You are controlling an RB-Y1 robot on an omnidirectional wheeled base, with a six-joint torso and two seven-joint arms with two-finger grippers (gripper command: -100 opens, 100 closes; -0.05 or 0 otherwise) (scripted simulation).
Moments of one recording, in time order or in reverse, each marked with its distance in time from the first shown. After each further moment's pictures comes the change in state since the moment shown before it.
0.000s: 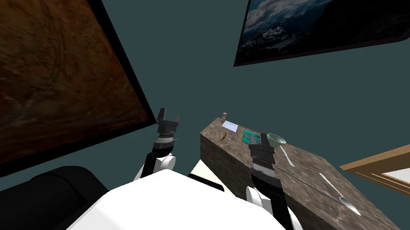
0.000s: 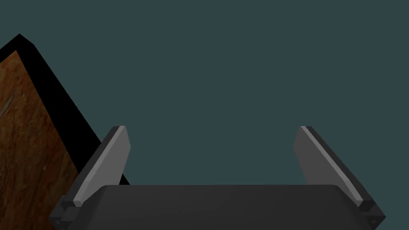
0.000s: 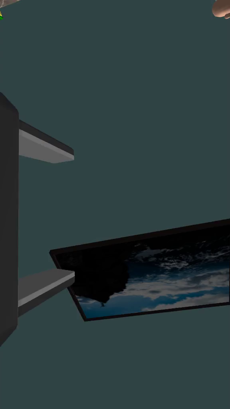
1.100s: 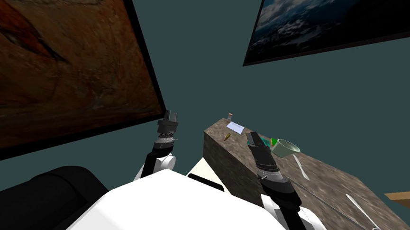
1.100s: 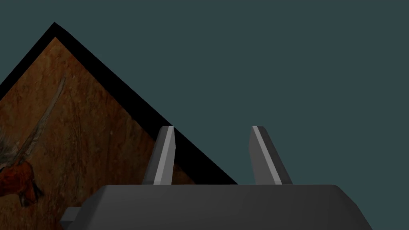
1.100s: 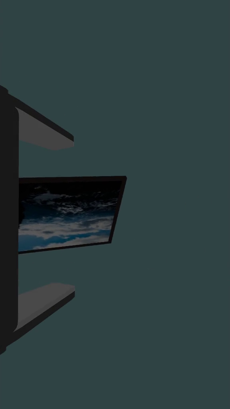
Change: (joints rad) left arm 0.000 0.000 0.000 0.000 0.000 0.000 0.000; right arm -0.012 -0.287 -0.046 -0.063 0.267 -0.099 -0.090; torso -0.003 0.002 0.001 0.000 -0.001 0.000
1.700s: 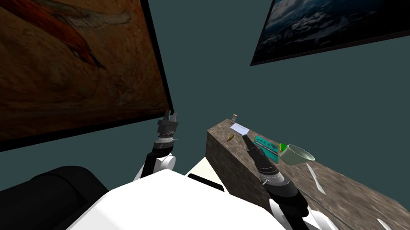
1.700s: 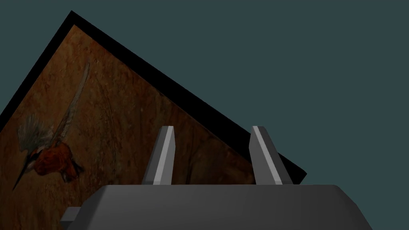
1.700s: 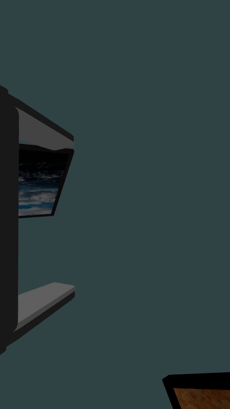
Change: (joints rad) left arm 0.000 0.000 0.000 0.000 0.000 0.000 0.000; right arm 0.010 -0.136 -0.030 -0.013 0.164 -0.053 -0.055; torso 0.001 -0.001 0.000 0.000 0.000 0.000
